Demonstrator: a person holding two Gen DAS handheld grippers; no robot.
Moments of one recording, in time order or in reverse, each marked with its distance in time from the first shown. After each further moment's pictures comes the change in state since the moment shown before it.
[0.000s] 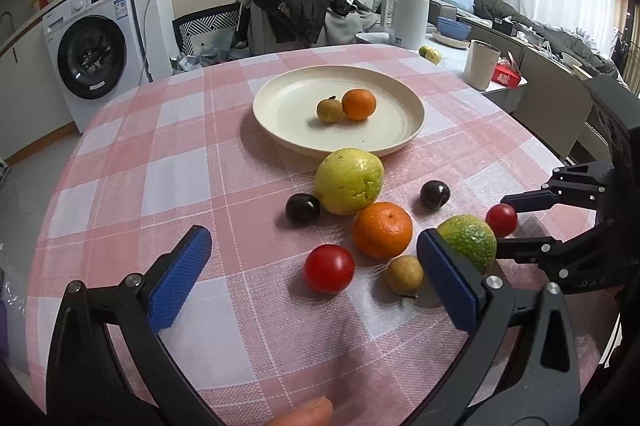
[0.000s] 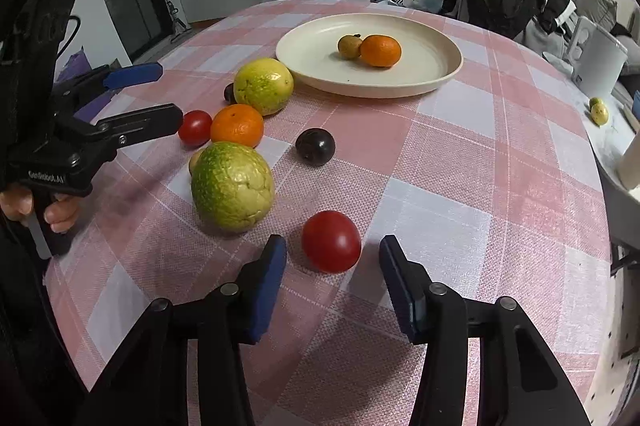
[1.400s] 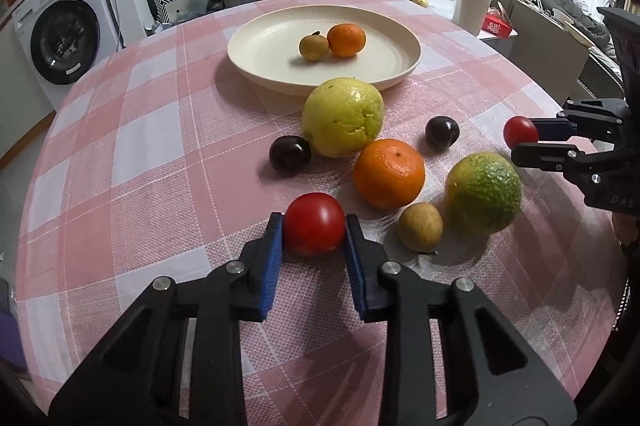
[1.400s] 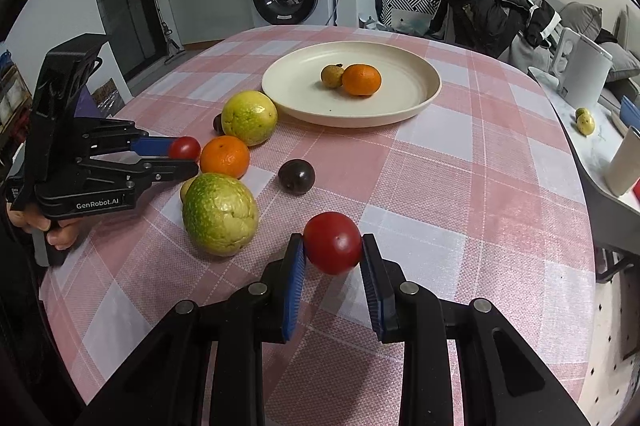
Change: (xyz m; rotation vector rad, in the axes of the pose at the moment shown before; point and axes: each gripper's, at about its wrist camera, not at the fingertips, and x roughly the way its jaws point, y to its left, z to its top) left arm 0.039 0.002 -0.015 0.070 0.169 -0.053; right arm -0.012 -0.009 0.003 0.024 -0.093 -0.025
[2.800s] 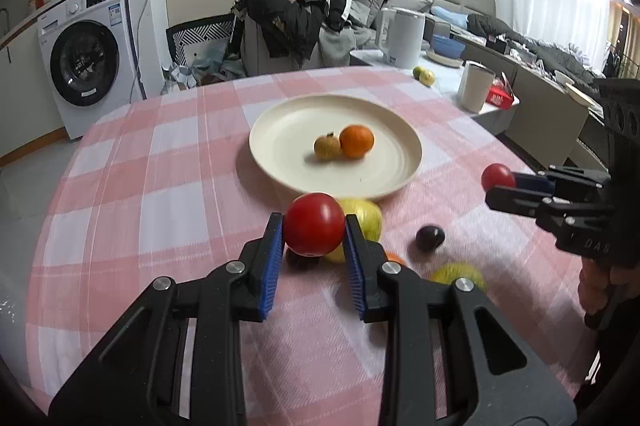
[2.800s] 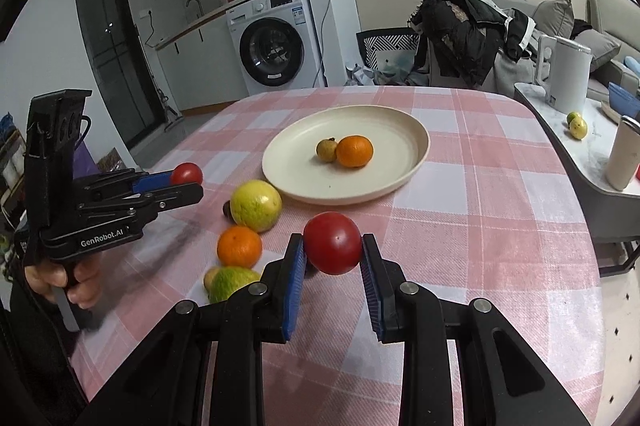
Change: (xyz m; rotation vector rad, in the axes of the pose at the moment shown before) left arm -0.046 0.009 0.038 -0.086 -0.234 0.003; right arm -0.016 -0.009 0.027 0.145 -0.201 0.038
